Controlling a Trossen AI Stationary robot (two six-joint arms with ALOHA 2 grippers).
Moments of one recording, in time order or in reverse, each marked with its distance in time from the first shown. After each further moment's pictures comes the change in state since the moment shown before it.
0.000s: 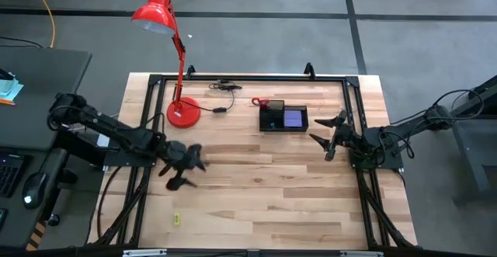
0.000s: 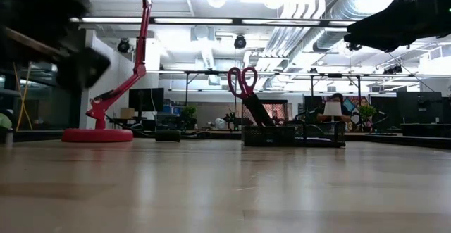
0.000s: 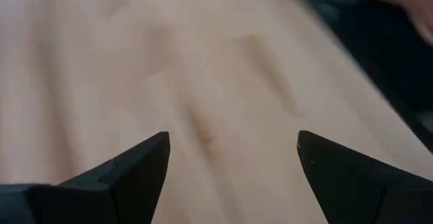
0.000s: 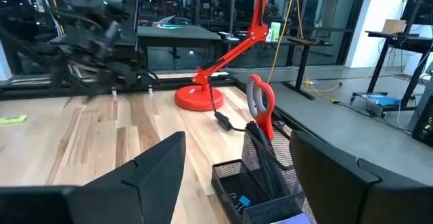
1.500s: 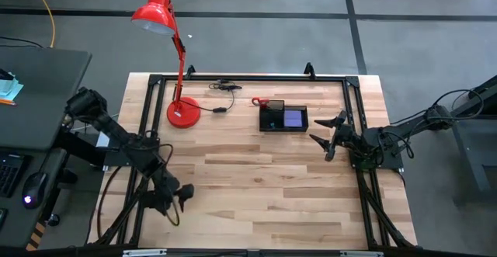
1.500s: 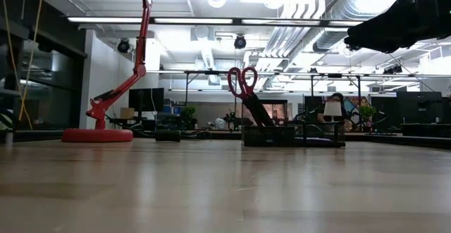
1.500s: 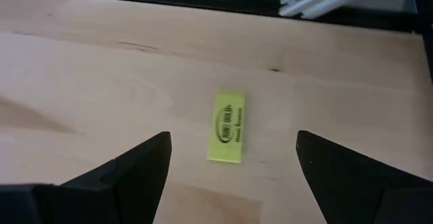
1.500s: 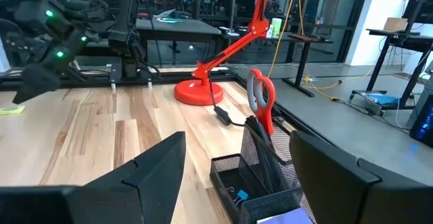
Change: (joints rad) left arm -0.405 0.291 0.001 0.125 0.189 0.594; right arm 0.000 0.001 0.001 -0.027 0.001 0.000
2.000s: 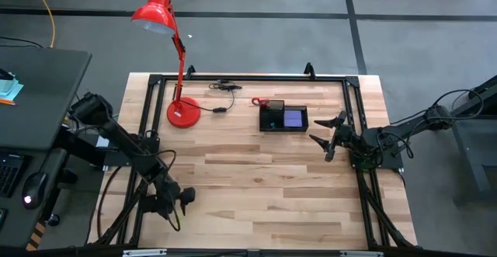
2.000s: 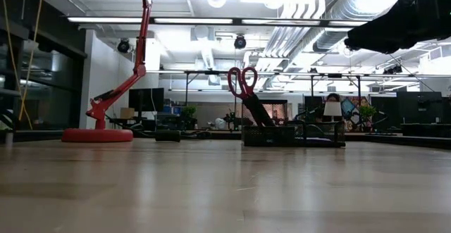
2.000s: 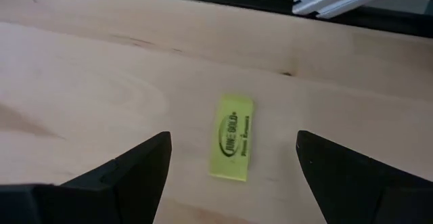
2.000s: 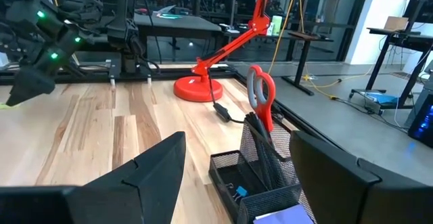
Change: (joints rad) left arm -0.034 0.125 0.000 0.132 -0.025 -0.062; right arm 0.000 0.000 0.000 -0.016 0.000 0.000
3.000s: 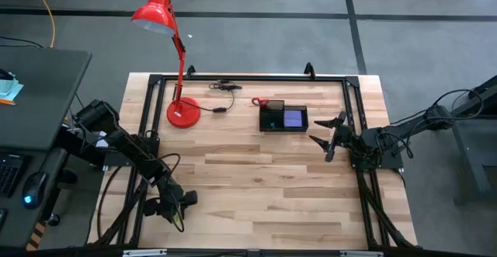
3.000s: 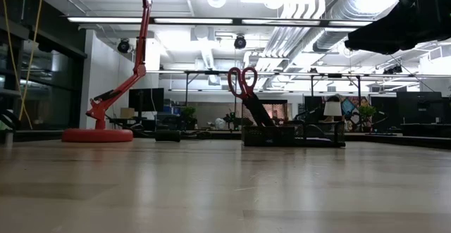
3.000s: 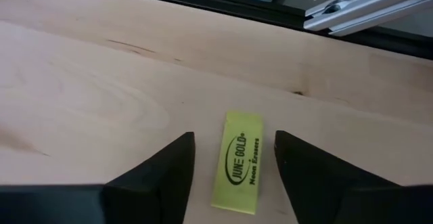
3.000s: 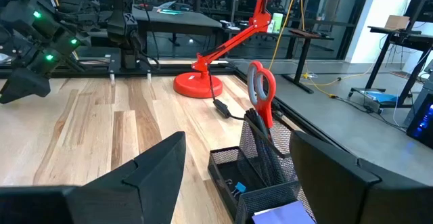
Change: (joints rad) left arm 0.000 0.128 0.000 0.162 0.037 -0.072; right arm 0.000 0.000 0.000 -0.018 0.000 0.000
